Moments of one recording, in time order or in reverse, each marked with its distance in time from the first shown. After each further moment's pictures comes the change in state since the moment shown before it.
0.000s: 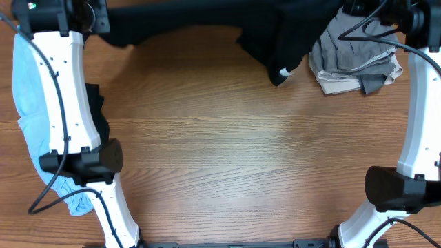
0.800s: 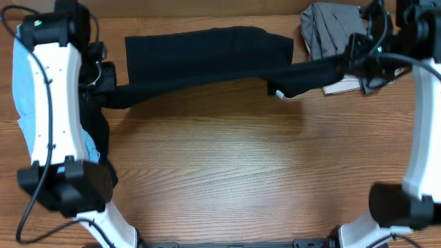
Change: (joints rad) left arm 0.058 -0.258 -0.631 -0.198 0.104 -0.001; right arm -0.002 -0.117 -0.126 -0.537 0.076 -0.010
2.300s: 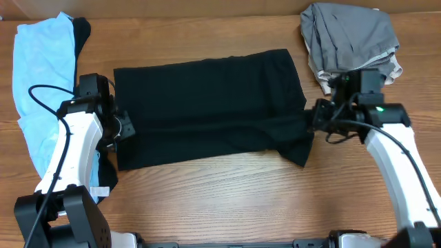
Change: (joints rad) left arm 0.024 -0.340 -0.999 0.776 0.048 -0.232; right arm 0.082 -0.345 -1.144 0.821 0.021 0.203
